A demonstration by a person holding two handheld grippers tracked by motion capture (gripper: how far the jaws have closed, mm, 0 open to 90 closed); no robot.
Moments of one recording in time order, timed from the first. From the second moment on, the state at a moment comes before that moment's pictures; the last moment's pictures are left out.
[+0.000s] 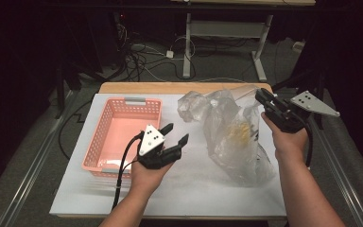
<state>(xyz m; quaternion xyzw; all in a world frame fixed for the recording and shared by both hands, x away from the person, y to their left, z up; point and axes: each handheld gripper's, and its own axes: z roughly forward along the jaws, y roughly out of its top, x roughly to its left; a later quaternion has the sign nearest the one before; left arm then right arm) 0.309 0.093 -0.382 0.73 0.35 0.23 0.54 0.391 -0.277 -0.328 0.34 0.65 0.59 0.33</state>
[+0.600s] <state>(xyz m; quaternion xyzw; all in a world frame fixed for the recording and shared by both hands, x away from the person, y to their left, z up) 0.300 0.086 -0.416 0.78 0.35 0.18 0.49 0.332 -0.302 -0.406 0.36 0.72 0.52 0.28</state>
